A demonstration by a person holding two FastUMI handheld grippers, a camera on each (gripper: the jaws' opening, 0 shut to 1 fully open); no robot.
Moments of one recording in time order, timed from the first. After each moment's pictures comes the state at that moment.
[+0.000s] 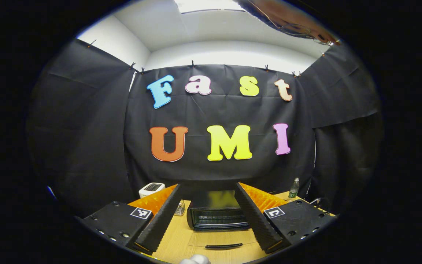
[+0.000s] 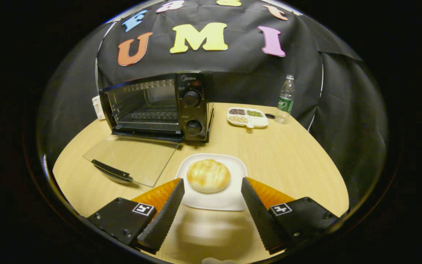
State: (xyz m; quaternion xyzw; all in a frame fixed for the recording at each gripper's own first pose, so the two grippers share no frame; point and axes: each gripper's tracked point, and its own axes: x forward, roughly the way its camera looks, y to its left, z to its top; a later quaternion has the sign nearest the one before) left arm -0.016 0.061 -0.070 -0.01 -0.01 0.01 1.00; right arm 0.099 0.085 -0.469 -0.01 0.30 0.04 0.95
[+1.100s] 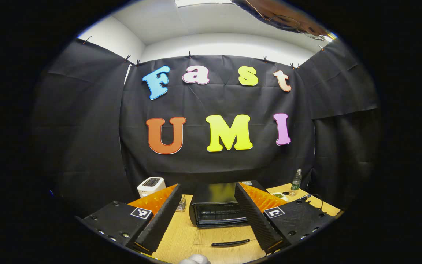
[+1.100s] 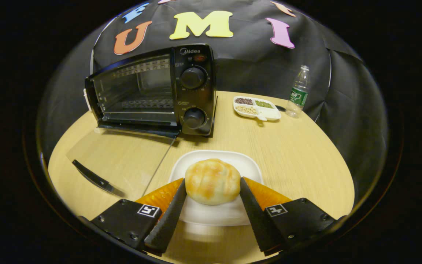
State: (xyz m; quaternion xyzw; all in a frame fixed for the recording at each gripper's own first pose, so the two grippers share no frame) left arm 0.003 0.073 -0.094 0.00 0.02 0.00 1.00; right arm 0.136 0.101 -0.497 -0.02 0.33 0.04 0.94
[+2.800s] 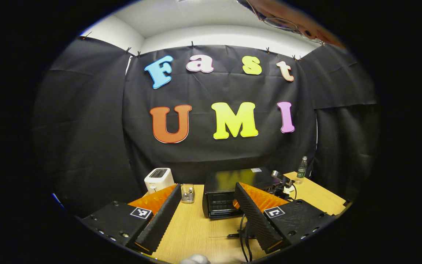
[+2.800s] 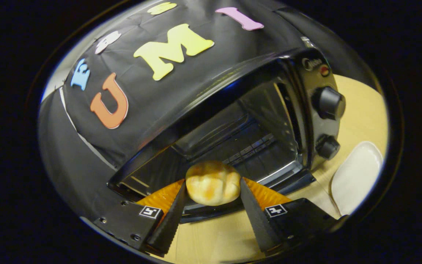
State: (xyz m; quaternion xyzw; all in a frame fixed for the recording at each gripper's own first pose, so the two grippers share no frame) left arm -0.001 0.114 -0.132 0.01 0.07 0.00 1.00; right arm 0.279 0.311 -0.430 0.27 0.23 0.03 0.93
